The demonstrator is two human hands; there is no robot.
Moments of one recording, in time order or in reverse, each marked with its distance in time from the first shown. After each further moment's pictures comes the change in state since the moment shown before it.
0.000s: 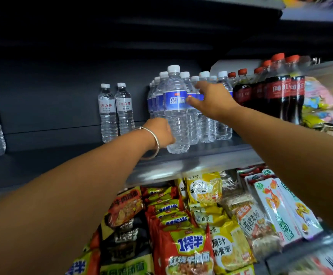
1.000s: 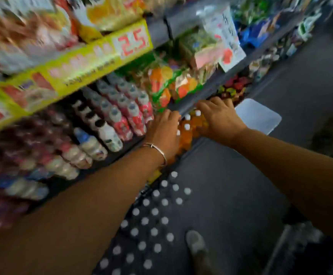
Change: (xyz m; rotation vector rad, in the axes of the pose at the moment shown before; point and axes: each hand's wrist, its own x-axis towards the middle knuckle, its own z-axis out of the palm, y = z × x) left_hand -0.265 -0.062 0.554 -0.033 -0.513 0.420; right_hand -0.590 0.239 0.220 -0.332 -0.624 0.303
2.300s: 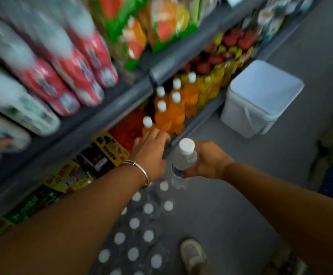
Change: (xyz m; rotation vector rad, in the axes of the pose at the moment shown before) left_hand 0.018 -0.077 0.217 0.060 -0.250 0.031; right_hand -0.049 0.032 0.238 0.625 -0.393 0.276
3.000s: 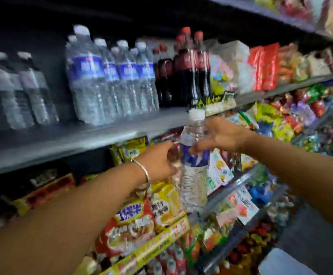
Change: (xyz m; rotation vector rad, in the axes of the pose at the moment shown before) left_hand -0.175 0.141 -0.653 -0.091 0.477 0.117; right_hand -0.200 -0.506 -0.501 -0.005 0.289 -0.604
